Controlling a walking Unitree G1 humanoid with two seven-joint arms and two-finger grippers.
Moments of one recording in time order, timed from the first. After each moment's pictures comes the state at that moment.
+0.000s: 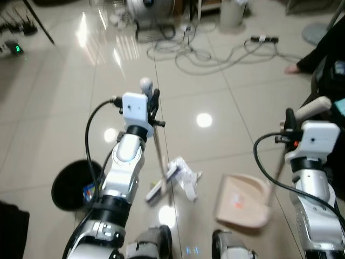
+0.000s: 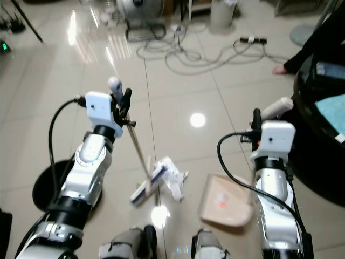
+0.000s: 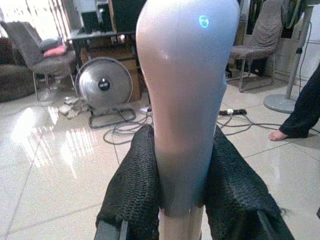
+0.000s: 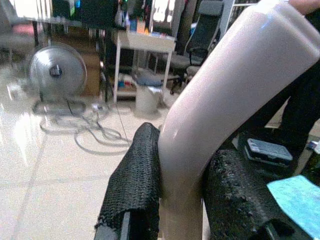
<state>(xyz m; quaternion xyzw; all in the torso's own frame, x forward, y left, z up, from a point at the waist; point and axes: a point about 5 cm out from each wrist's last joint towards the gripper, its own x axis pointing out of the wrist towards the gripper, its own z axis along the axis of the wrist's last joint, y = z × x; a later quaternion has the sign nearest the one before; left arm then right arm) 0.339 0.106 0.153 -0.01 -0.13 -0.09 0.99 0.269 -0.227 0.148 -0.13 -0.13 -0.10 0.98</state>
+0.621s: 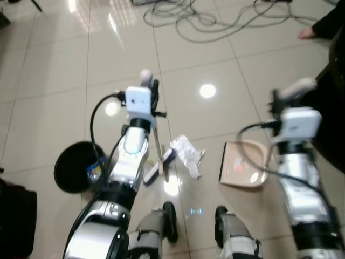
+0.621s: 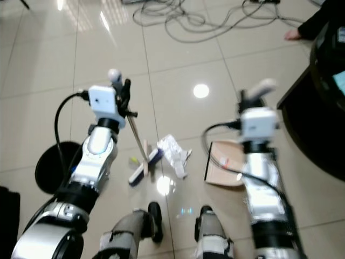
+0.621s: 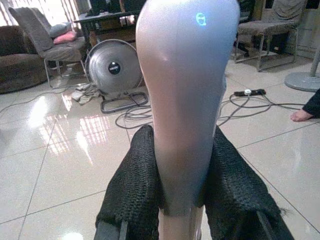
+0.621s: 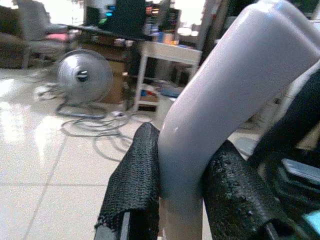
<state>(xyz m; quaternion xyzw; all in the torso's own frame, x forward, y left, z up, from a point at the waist) 0.358 0.099 0.164 0.02 -0.18 -0.05 0.98 0.302 -0.188 0.153 -0.15 -0.23 -0.03 0.96</state>
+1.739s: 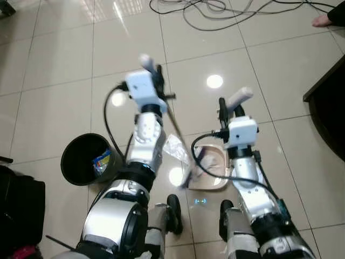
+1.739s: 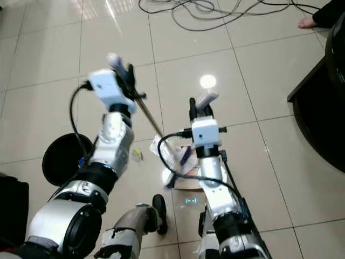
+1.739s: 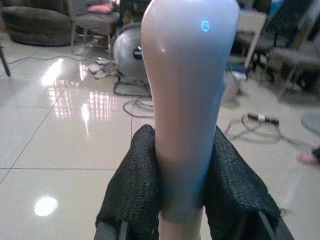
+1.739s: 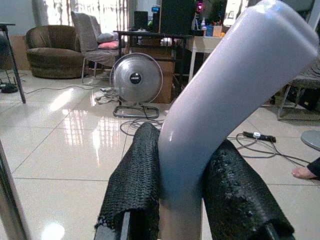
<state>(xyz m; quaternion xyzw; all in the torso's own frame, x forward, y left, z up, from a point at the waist) 0.377 0.077 0.195 -0.15 -0.19 -0.01 0.97 0.312 -0.115 0.134 -0.10 -0.25 0.03 0.96</state>
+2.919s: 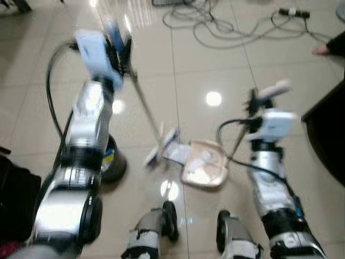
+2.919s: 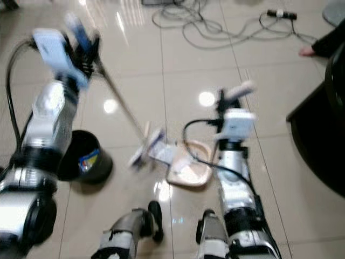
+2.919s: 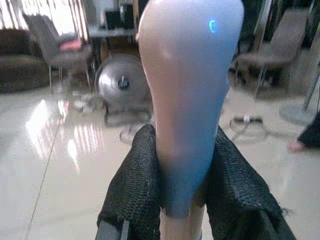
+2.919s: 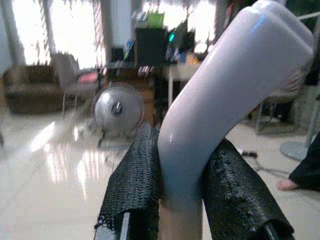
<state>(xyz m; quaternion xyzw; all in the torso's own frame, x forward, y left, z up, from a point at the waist) 0.382 0.170 0.229 -0.01 -0.16 -0.12 0.98 0.313 -0.166 0.153 -0.02 -0.27 -0.06 0.96</state>
